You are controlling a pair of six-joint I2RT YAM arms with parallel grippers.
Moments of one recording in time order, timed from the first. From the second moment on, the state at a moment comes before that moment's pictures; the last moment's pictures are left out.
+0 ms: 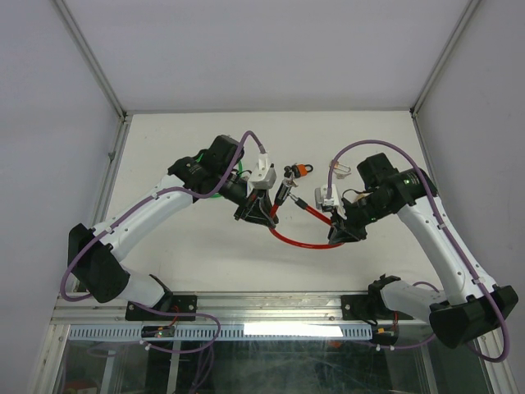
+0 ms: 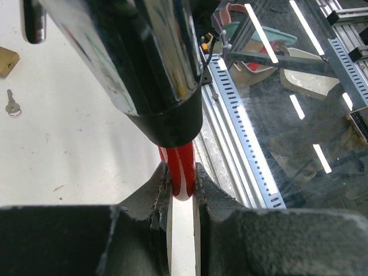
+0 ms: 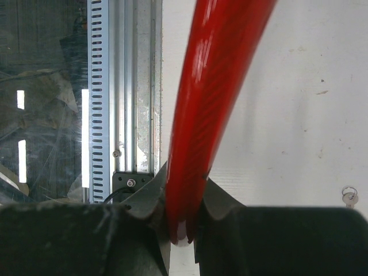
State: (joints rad) left arm -0.70 1.44 1.32 -0.73 1.13 0.60; right arm 0.39 1.12 1.23 -1.49 -0.79 -1.09
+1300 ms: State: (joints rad) left arm -0.79 1.43 1.32 -0.77 0.83 0.57; right arm 0.39 1.15 1.23 -1.50 -0.77 -1.07
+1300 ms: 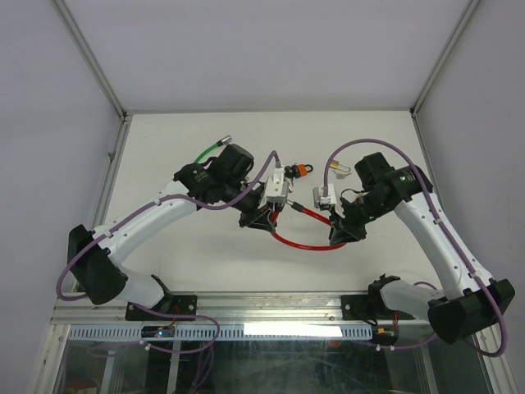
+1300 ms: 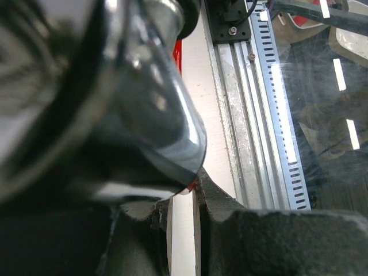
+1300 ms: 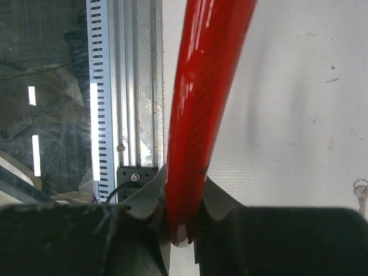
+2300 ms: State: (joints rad) left arm -0.84 1.47 1.34 -0.82 0.76 0.55; right arm 0.38 1.17 1.23 -1.52 -0.79 -1.03
